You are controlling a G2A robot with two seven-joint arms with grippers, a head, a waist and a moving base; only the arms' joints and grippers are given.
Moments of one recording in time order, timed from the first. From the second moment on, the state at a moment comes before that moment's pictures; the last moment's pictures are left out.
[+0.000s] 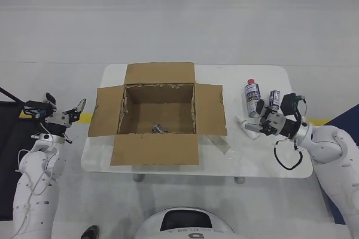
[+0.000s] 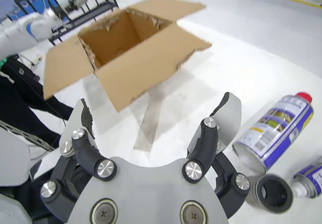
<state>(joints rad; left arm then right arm) 1.54 -1.15 -1.78 -1.44 1.33 -0.33 0.30 -1.39 -0.83 1.46 -1.49 -0.51 -0.92 0.34</state>
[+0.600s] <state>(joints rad) 1.54 -1.15 -1.78 -1.44 1.33 -0.33 0.30 -1.30 -0.86 1.37 -1.48 -0.52 -0.83 0.27</state>
